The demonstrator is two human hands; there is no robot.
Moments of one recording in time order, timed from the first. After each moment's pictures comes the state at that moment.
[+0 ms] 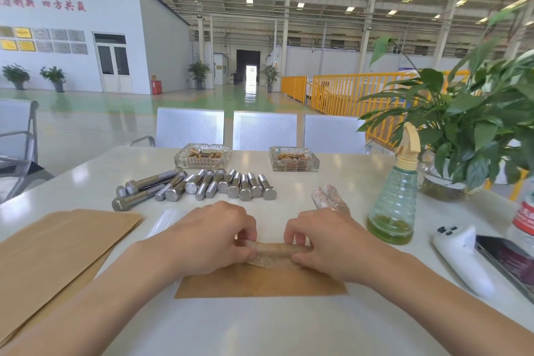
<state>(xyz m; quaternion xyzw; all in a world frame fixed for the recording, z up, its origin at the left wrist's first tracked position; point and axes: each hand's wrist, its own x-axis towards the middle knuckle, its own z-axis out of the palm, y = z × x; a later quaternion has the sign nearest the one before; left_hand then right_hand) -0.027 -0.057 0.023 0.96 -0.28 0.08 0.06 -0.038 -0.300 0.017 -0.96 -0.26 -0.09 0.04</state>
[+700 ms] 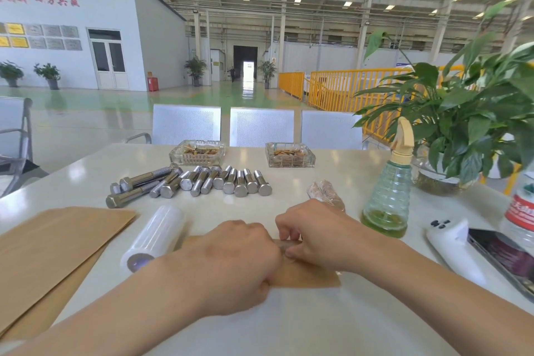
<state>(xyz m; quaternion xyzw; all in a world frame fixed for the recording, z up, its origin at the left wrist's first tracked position) -0.076 -0.101 0.024 0.90 -0.39 0.10 -0.14 -0.028 -0.295 0.020 -0.95 -0.29 -0.07 0.03</state>
